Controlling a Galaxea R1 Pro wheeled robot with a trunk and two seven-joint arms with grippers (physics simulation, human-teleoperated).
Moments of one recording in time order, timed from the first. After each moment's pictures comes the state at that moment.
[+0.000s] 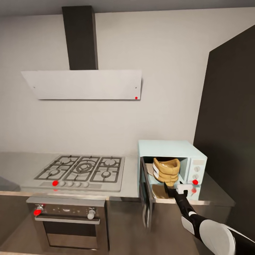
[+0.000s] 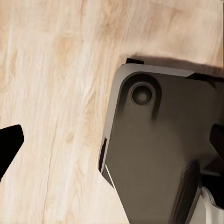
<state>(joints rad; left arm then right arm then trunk) 0.01 0.07 0.18 -0.11 0.00 0.01 0.00 -0.80 -0.10 -0.47 0.07 0.47 -0.79 0.05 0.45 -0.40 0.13</state>
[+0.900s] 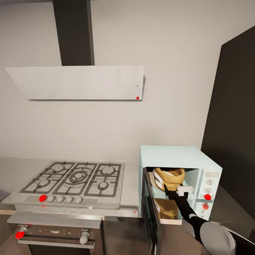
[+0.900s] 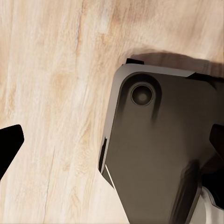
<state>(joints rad) 0.01 0.07 0.18 -0.11 0.00 0.00 0.00 -0.78 -0.10 -0.47 0.07 0.47 -0.79 0.05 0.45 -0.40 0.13</state>
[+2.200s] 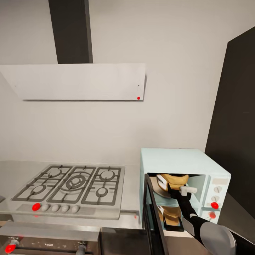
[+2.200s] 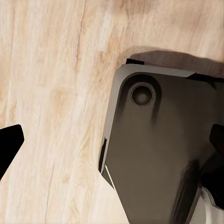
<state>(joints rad) 0.01 0.07 0.18 -0.11 0.00 0.00 0.00 -0.78 -0.10 -0.51 0.07 0.41 -0.79 0.01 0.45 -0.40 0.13</state>
